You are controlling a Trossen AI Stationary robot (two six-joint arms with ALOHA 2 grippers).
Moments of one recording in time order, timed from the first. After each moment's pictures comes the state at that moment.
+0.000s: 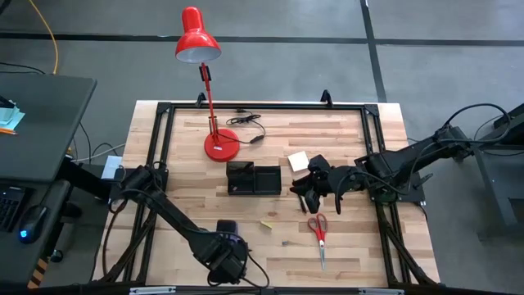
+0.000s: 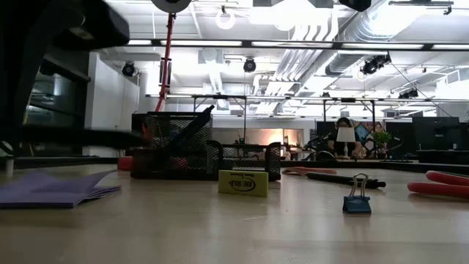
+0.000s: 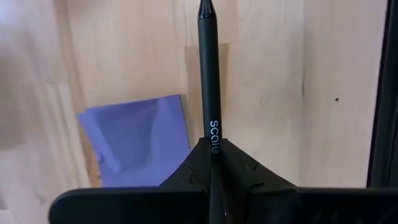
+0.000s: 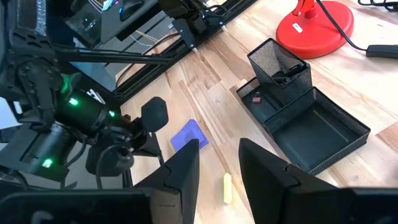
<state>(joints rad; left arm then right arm) -0.58 2.06 1.60 -1.03 -0.16 -0.60 0.38 1.25 1.14 -0.45 0.35 0.82</state>
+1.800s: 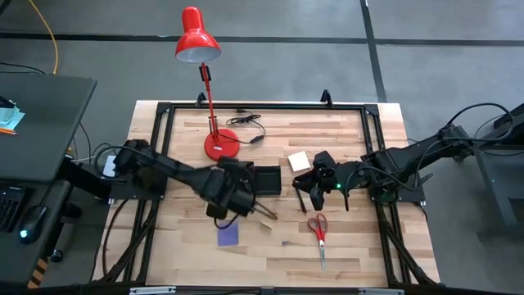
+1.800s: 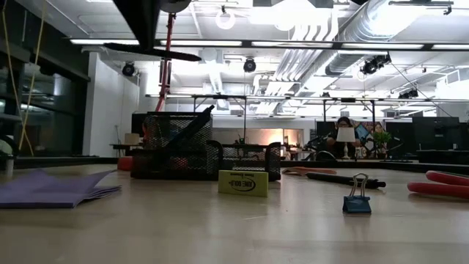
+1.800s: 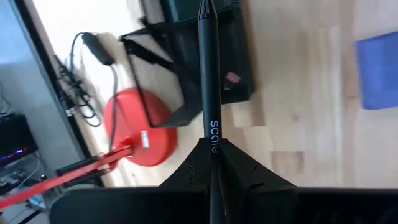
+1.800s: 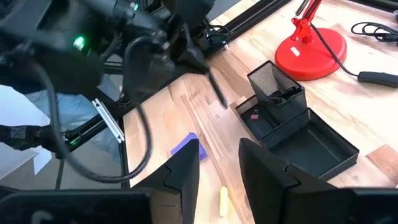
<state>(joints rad) -0.23 1.84 1.75 -1.57 -0.42 -0.14 0.37 1.21 1.14 -0.44 0.39 0.76</state>
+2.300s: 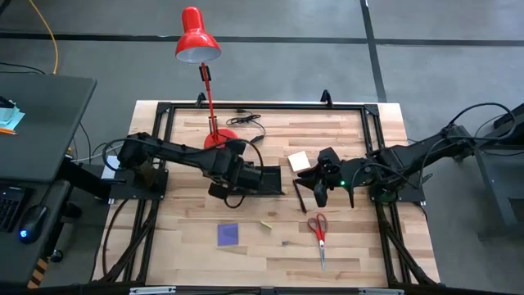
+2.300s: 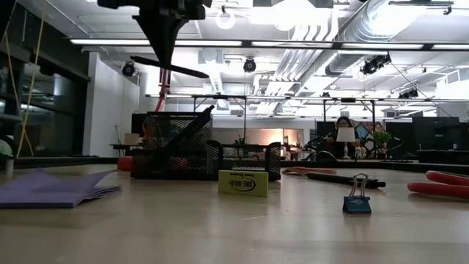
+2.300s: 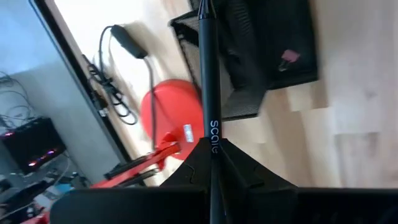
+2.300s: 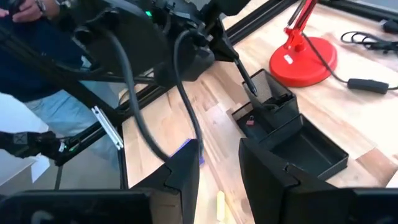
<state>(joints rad) -0.07 1.84 1.75 -1.57 -0.47 0.14 0.37 1.17 1.14 -0.46 0.42 0.76</state>
